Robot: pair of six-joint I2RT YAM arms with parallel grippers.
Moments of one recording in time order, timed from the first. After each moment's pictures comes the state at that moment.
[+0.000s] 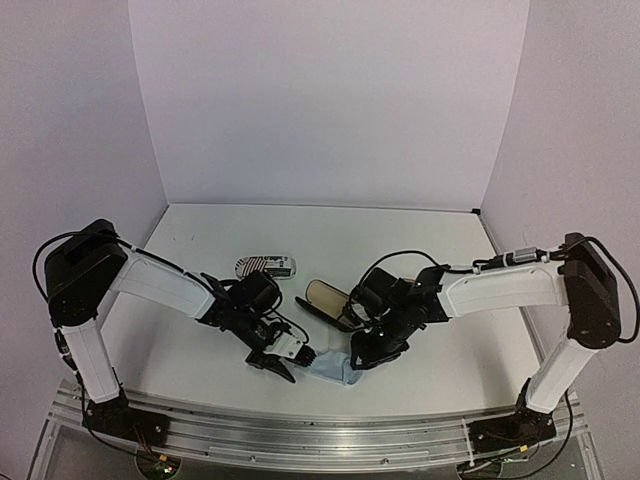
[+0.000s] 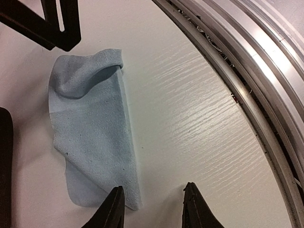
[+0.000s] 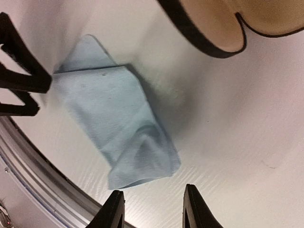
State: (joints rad) left arm -0.92 1.81 0.90 -0.16 0.62 1.08; right arm 0.99 1.72 1.05 -0.59 -0.16 0.52
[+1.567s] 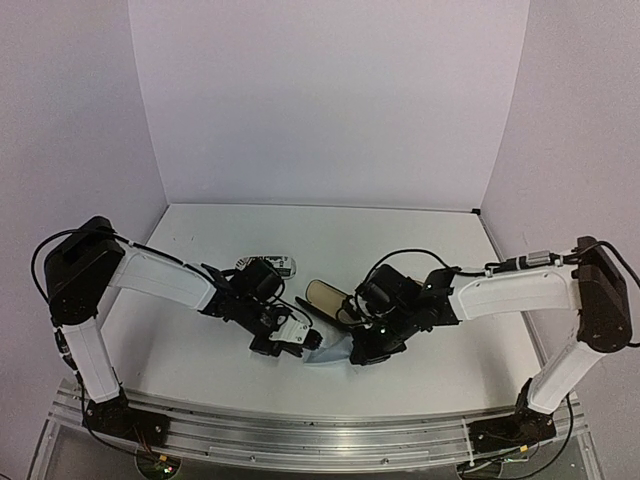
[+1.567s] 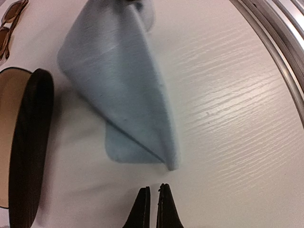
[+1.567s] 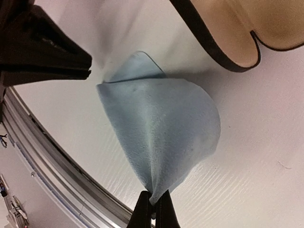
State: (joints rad) left arm -0.89 1.82 0.97 -0.17 0.46 1.02; right arm 1.01 1.65 1.00 -0.48 -0.21 0.61
